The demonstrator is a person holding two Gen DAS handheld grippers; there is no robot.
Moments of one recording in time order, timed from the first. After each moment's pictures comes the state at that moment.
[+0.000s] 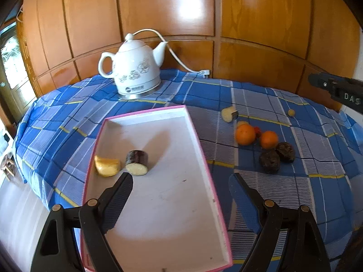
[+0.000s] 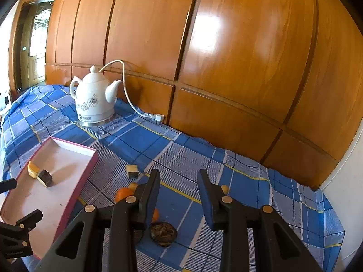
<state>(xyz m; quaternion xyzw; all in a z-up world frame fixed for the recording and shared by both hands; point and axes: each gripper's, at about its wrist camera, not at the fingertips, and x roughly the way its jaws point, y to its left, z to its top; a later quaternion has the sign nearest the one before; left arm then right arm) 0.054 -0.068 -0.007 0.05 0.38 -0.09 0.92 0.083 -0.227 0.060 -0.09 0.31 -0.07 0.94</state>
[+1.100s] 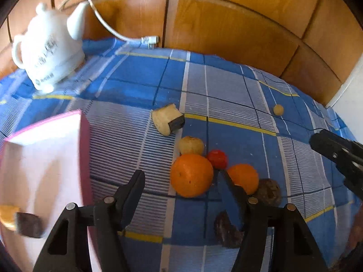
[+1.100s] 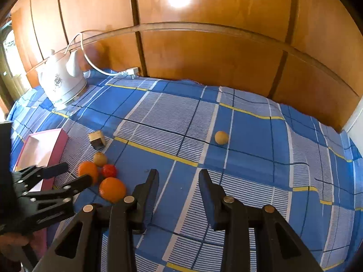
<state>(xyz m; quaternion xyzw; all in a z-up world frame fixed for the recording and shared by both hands) 0.187 -0.182 -0.071 0.01 0.49 -0.19 0.85 0.120 -0.318 -0.012 0.04 0.44 -0.07 0.89</state>
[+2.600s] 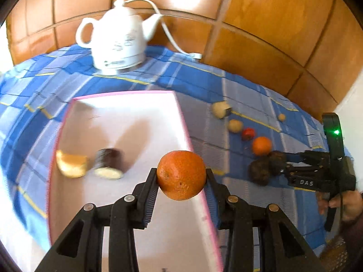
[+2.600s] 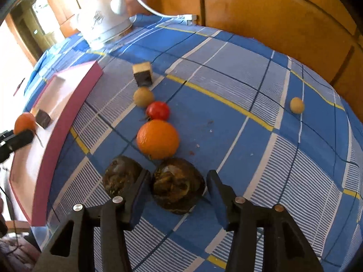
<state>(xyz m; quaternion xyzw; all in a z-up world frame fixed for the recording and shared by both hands) 0.108 -0.052 -0.030 -0.03 0.45 -0.14 0.88 0.130 -0.266 -0.080 0.01 0.54 0.07 0.84</state>
